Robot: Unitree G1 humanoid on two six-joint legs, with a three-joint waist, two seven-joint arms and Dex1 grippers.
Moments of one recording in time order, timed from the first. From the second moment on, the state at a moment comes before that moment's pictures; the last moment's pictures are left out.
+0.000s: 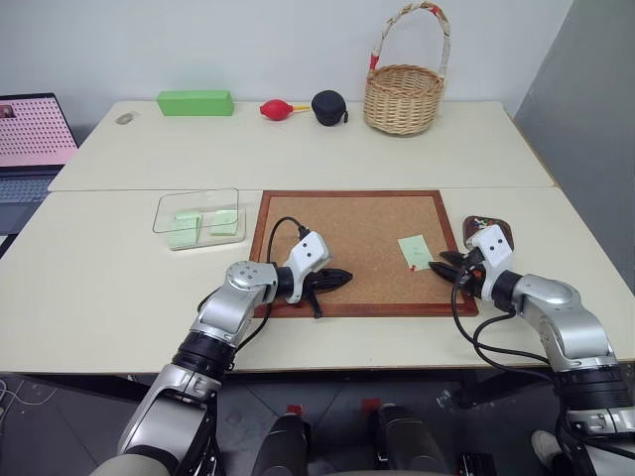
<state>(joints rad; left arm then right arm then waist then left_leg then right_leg) -0.55 0.38 -0.27 0.29 -0.15 0.30 -0.96 -0.31 -0.58 -0.02 0.07 0.25 0.42 0.74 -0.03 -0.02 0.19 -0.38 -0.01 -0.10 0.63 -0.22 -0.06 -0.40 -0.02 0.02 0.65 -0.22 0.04</state>
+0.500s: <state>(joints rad) -0.55 0.38 -0.27 0.29 -0.15 0.30 -0.97 -0.29 -0.58 -0.05 0.06 0.30 0.43 0.77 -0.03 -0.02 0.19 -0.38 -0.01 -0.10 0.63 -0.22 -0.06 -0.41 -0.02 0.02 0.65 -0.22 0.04</state>
